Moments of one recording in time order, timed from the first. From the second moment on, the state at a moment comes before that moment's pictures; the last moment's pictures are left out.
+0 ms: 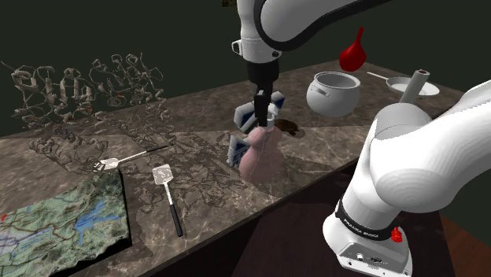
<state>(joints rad) 0.02 -0.72 -0.14 -2.68 -0.20 1.89 -0.28</state>
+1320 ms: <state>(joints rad) 0.03 -0.73 -0.13 -2.60 -0.19 1.80 -0.29</state>
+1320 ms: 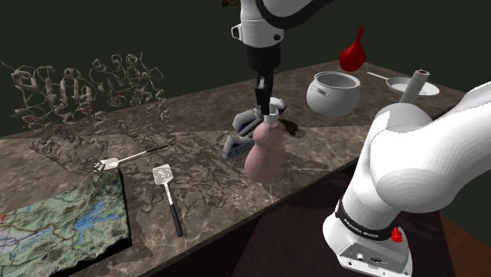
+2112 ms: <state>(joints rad) 0.03 -0.73 -0.12 -2.44 -0.18 1.64 -0.30</state>
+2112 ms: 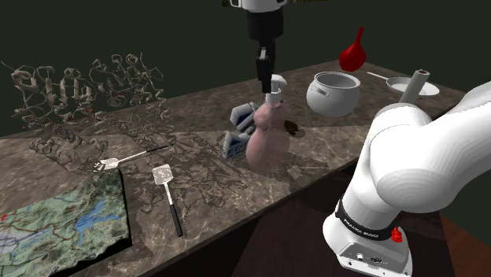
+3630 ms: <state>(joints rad) 0.04 -0.65 -0.10 -2.08 -0.16 1.36 -0.33</state>
